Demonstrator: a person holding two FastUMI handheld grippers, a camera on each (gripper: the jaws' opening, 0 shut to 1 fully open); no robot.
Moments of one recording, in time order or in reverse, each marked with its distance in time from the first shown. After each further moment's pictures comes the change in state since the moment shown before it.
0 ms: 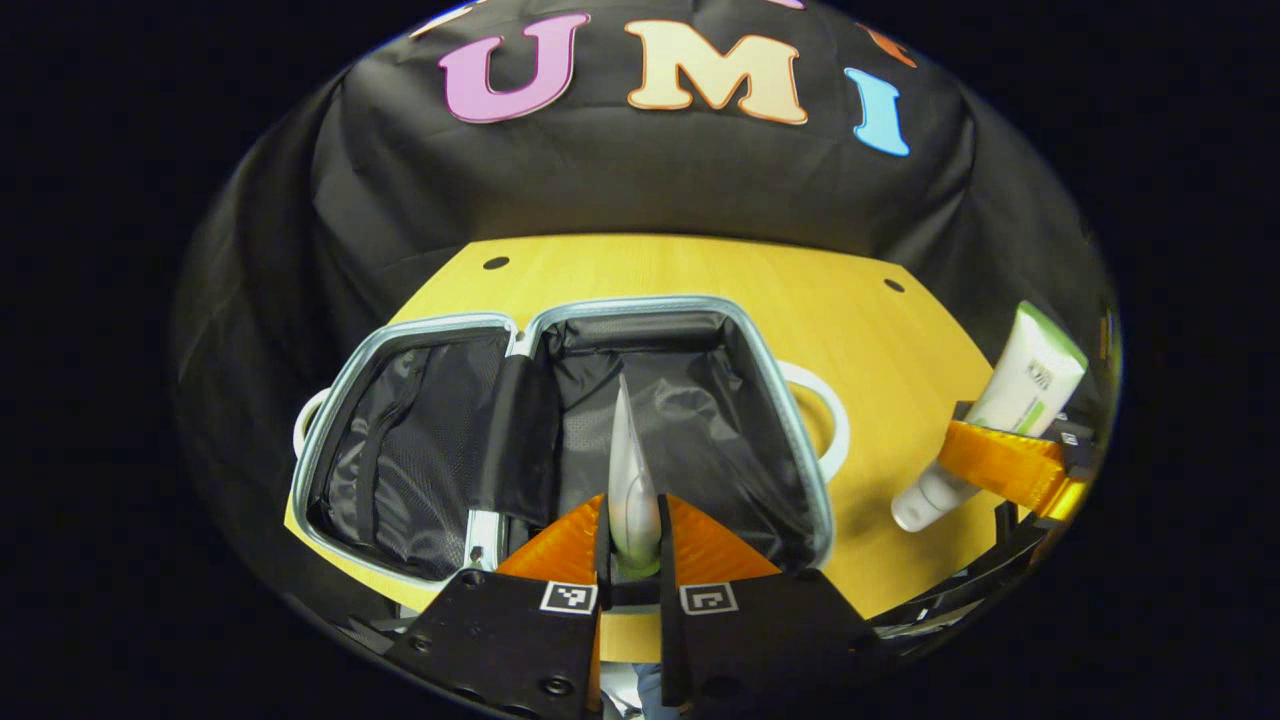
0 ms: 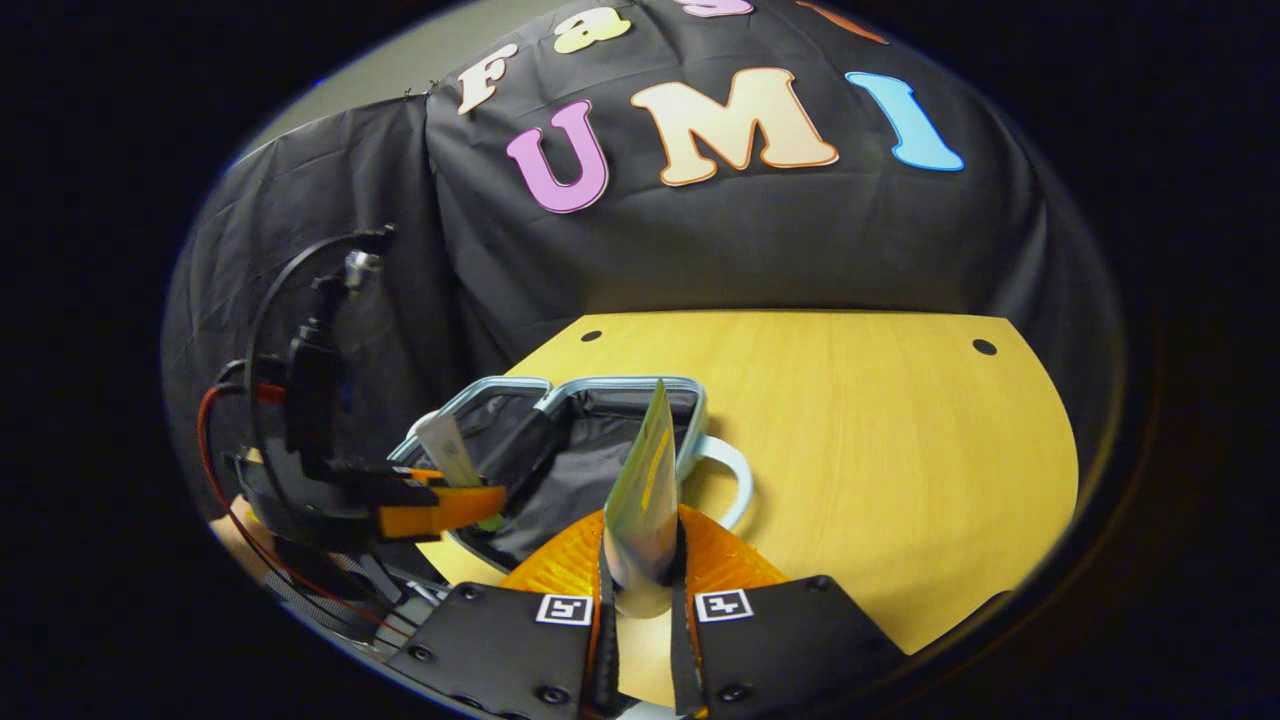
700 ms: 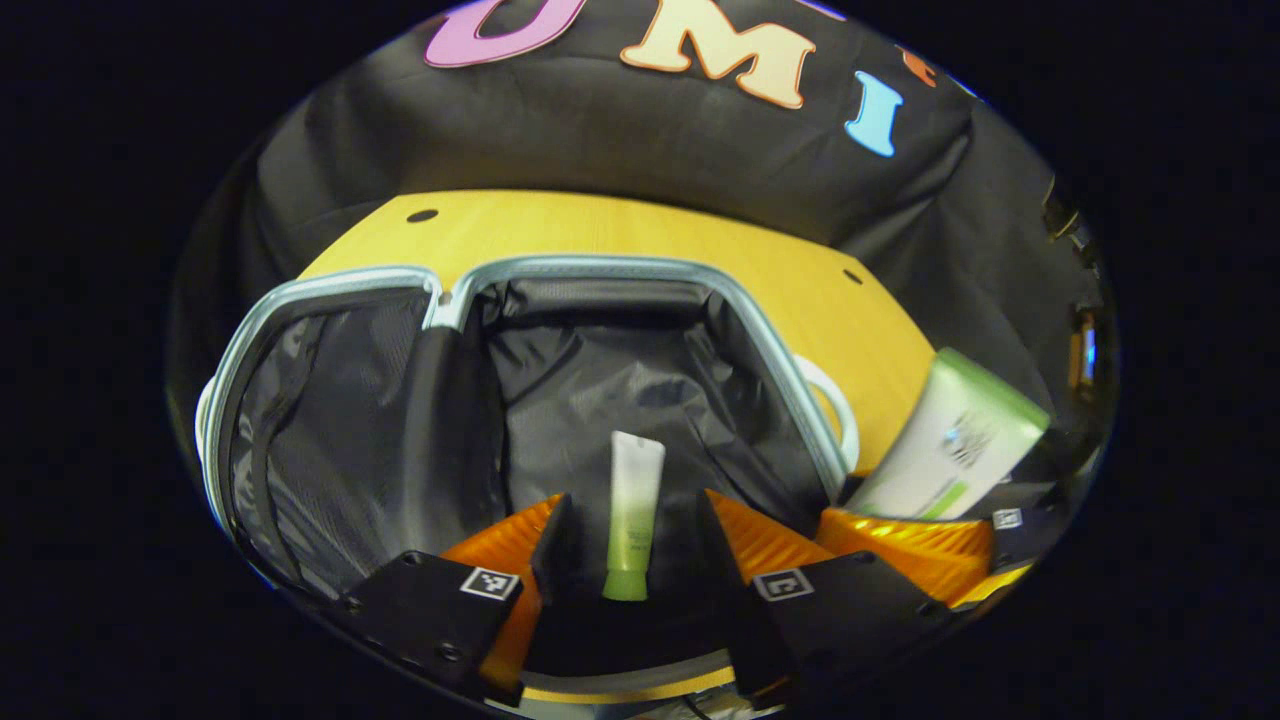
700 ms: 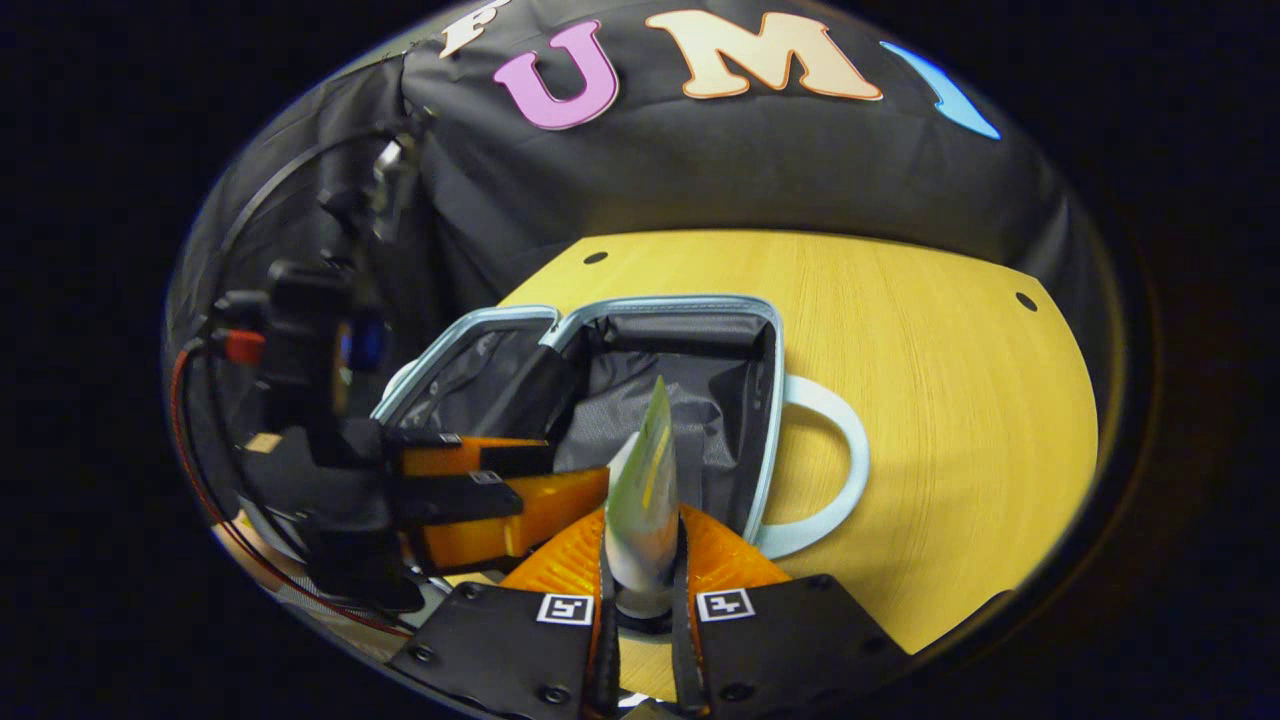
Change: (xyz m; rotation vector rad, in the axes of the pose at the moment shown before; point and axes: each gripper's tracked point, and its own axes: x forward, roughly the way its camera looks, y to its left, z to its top) left arm 0.042 0.001 0.022 -0.019 -0.023 -0.259; right arm 0.083 0.042 -0.060 0.012 0.252 -0.059
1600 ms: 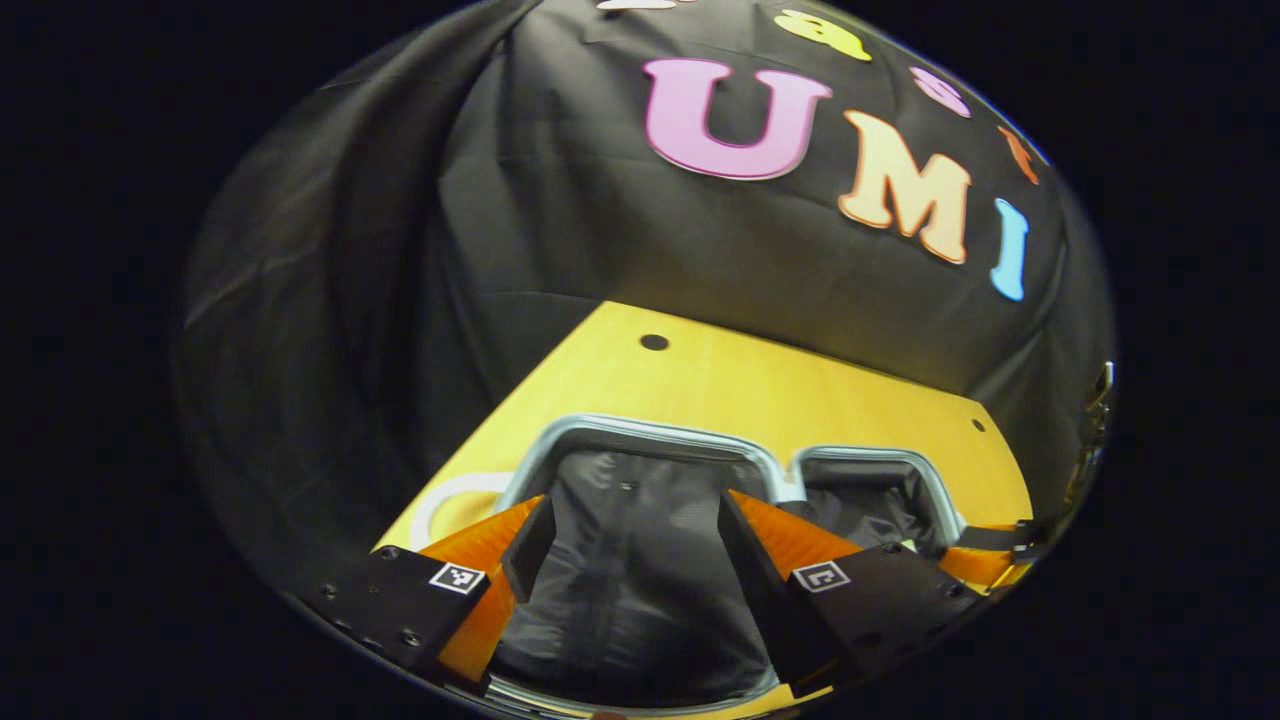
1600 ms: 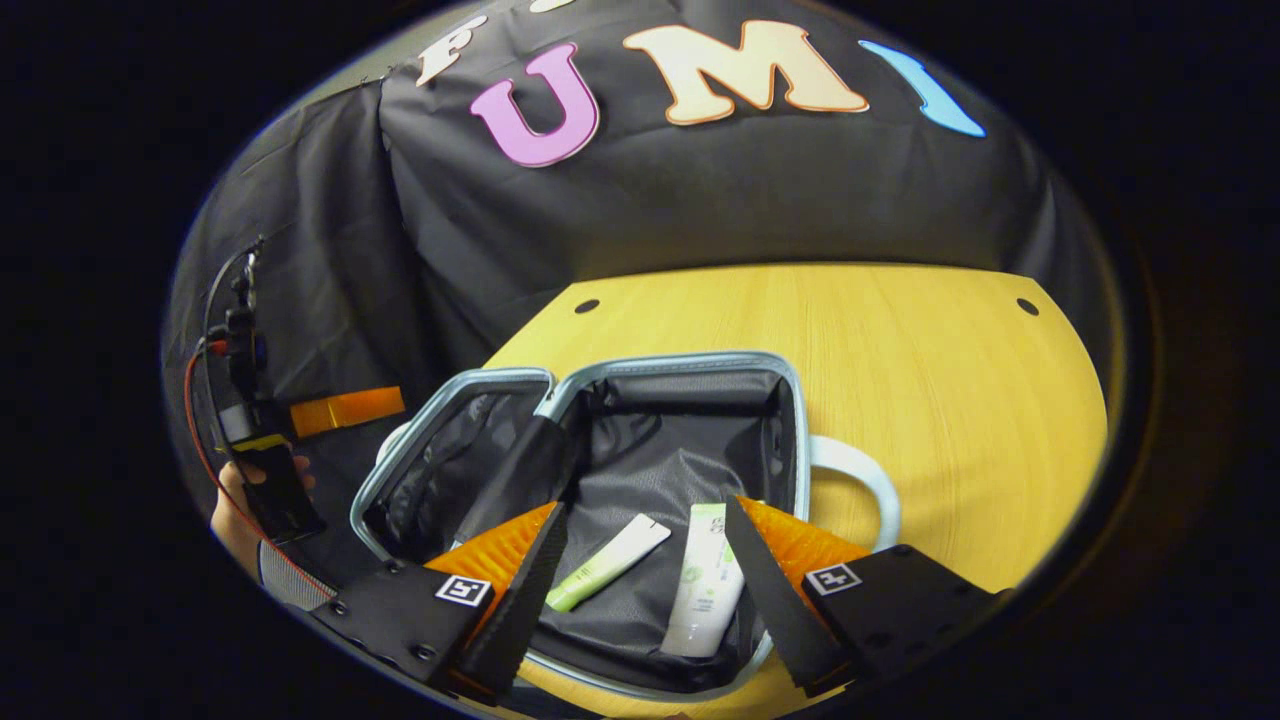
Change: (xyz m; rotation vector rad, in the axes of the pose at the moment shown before) left arm -0.113 0.254 0.073 -0.183 -0.279 0.409; right arm 0.006 0.008 0.063 0.074 -0.176 -0.002
